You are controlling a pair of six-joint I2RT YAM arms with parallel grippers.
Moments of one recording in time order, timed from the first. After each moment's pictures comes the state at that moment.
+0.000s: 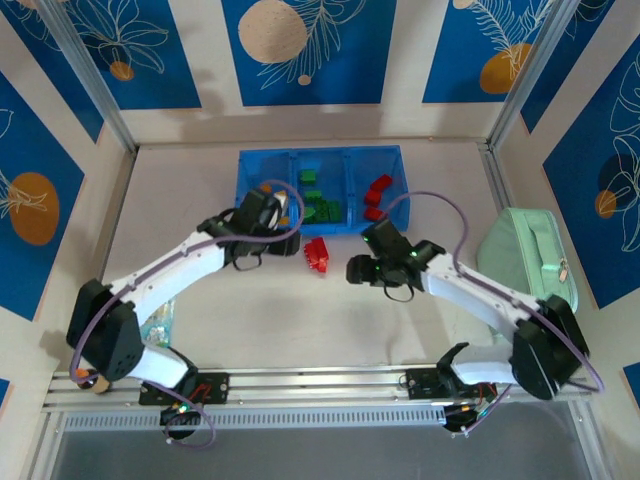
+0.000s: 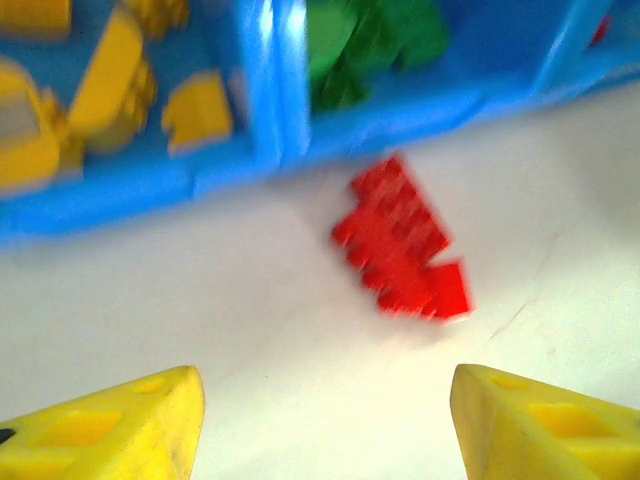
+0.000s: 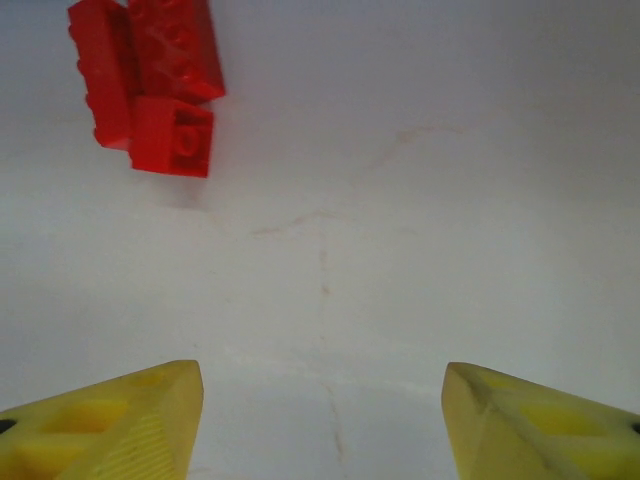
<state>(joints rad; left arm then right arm) -0.64 1.41 1.03 -0.57 -0.02 -0.42 0.68 1.33 0.89 -0.67 -0.01 0.65</state>
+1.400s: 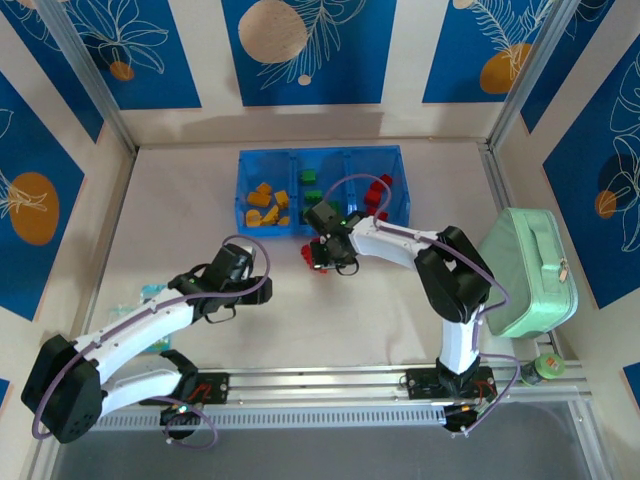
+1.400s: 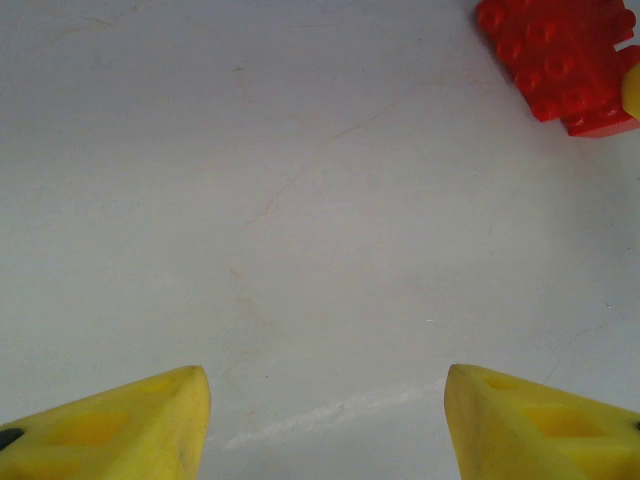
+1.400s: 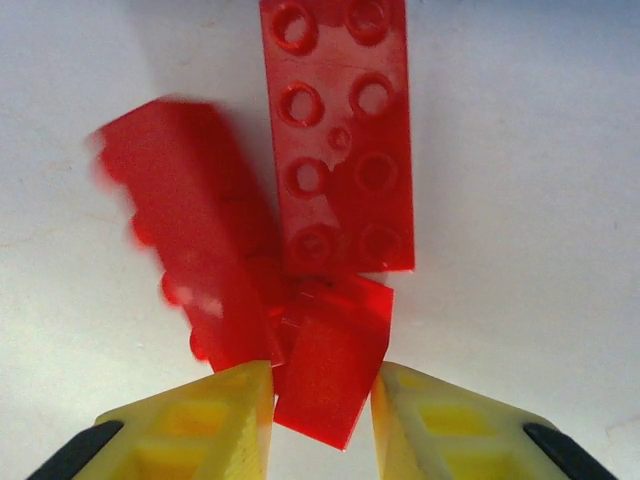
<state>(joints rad) -0.64 1.07 0.60 -0.51 -0.02 -0.57 0.75 1.87 1.28 -0.67 -0.01 0.60</state>
